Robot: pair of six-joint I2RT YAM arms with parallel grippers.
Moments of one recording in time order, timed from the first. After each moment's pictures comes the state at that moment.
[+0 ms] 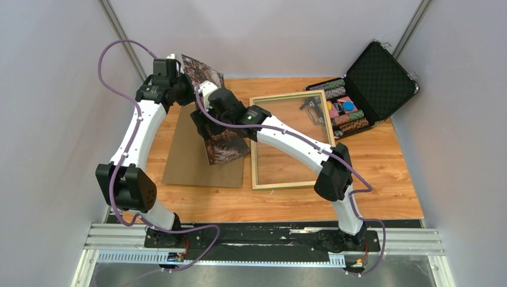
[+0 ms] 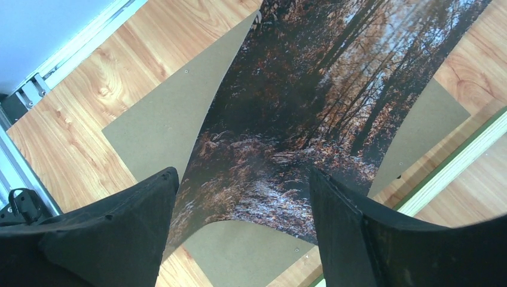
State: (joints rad) left arm -0.12 1.58 1.61 -0.69 0.13 -0.55; right arm 0.97 2.09 2.09 -0.56 0.05 0.15
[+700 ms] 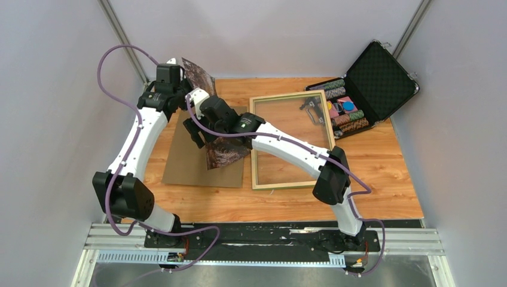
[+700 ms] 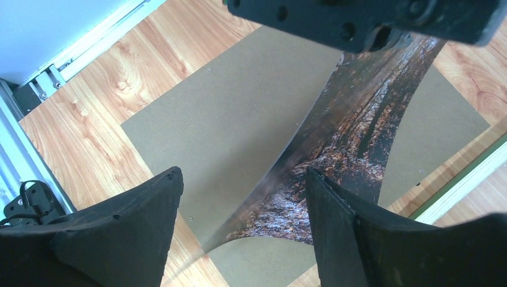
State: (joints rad) left arm -0.16 1.50 1.52 -0.65 0.05 -0.60; right arm 1.04 2.09 2.09 -0.54 0.09 0.15
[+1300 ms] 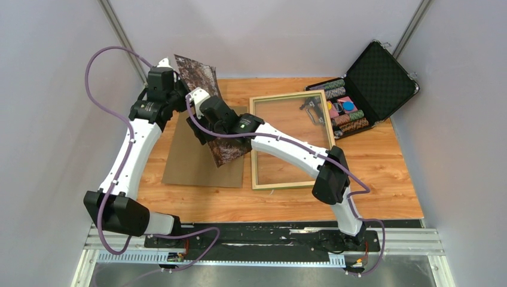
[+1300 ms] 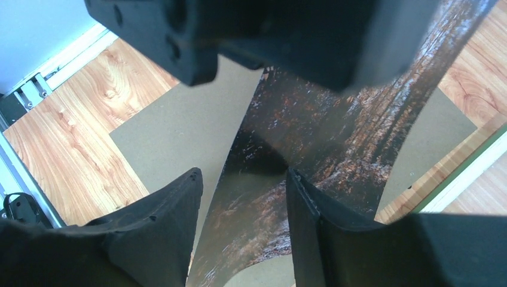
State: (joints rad) left arm -0.17 1.37 1.45 -0.62 0.02 -0.60; right arm 1.04 2.09 2.08 -0.51 0.13 0.14
